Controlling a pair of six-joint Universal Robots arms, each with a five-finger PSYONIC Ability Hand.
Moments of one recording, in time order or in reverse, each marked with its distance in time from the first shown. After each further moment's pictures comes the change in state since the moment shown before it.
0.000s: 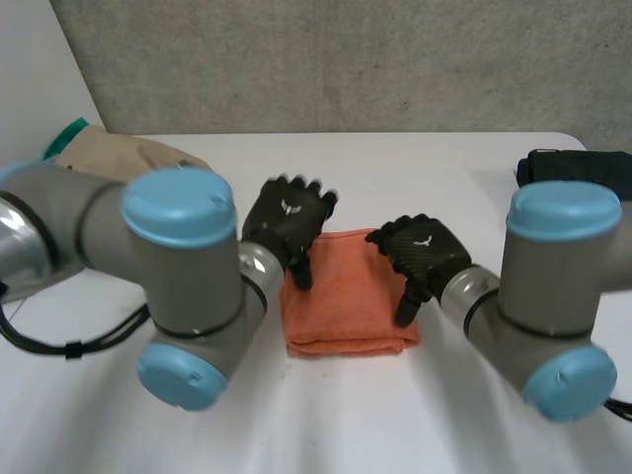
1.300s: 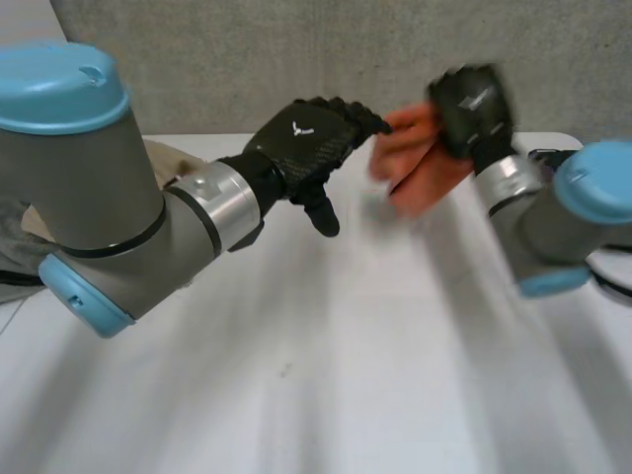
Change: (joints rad) left arm 0.119 0.142 0.105 -0.100 0.453 -0.129; right arm -0.168 0.133 -0.221 -0.635 -0.079 -0.087; left_hand 0.003 0.002 0.002 0.002 0.004; right_hand 0.812 0.939 0.938 0.986 0.897
